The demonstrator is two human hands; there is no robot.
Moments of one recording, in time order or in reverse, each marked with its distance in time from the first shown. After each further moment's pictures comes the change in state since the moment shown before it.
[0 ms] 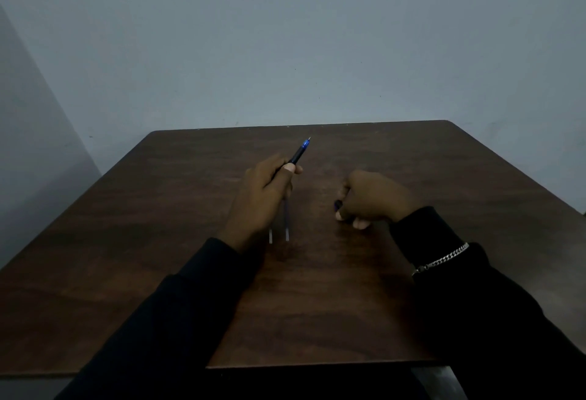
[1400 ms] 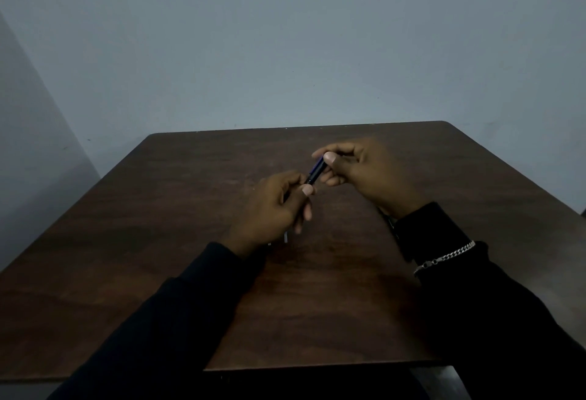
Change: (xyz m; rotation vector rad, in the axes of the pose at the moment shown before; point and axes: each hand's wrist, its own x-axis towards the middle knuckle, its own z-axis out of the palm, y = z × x) left_hand -0.017 0.021 0.005 0.071 -0.283 -0.056; right_hand 0.000 0.004 -0.003 0.624 0.296 -0.560
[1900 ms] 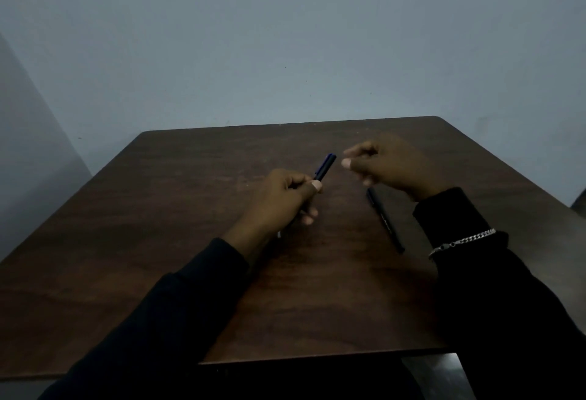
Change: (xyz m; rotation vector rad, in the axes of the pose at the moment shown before) left_hand 0.009 0.017 0.015 -0.165 -0.009 -0.256; right_hand -0.005 0.000 -0.045 -0.344 -0.006 0.265
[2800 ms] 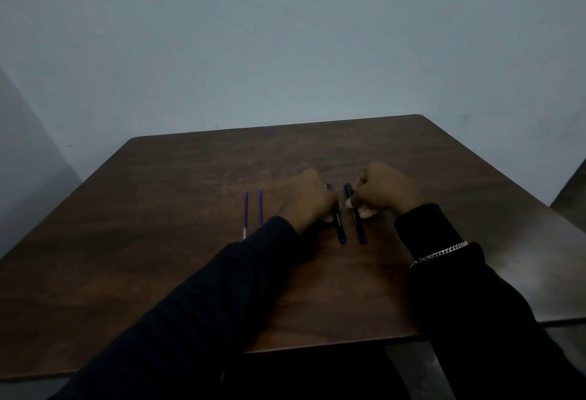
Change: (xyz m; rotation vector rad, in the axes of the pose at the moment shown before) left_hand 0.055 0.013 0.078 0.370 0.027 -0.276; right_hand -0.009 0.029 0.005 -0.057 -0.048 0.405
